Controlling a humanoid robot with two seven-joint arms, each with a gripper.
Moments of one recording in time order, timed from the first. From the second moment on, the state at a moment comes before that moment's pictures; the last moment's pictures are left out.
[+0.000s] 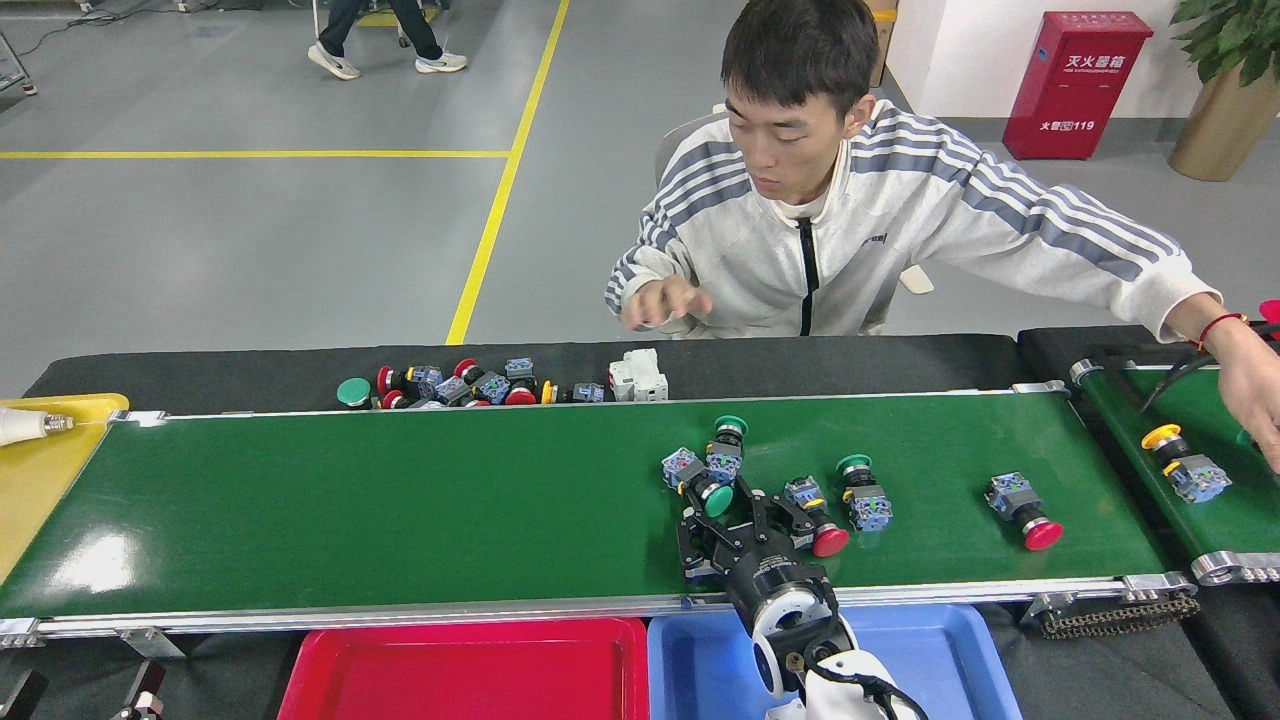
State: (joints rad) left arm 0.46 0.28 0.43 -1.73 -1.17 -0.28 0.05; right arm -0.31 0.15 0.34 -1.17 1.44 0.04 0.13
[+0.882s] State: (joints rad) left arm 0.45 0.28 0.42 -1.74 -1.17 -0.29 0.05; right arm -0.09 0.14 0.61 -1.50 1.47 -0.38 0.12
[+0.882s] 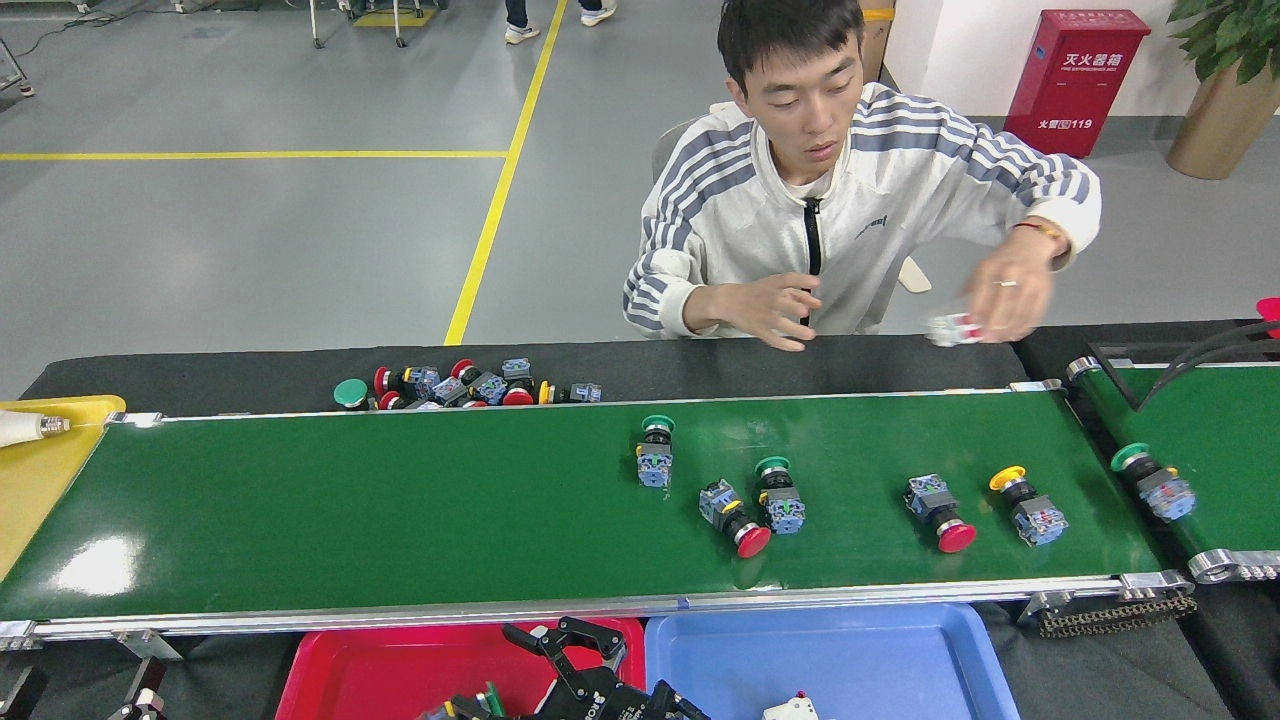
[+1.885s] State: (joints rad) left arm -0.25 0.12 -0.24 -1.35 -1.49 -0.22 -0.10; right arm -0.02 0.11 0.21 -1.49 1.42 0.29 0.02
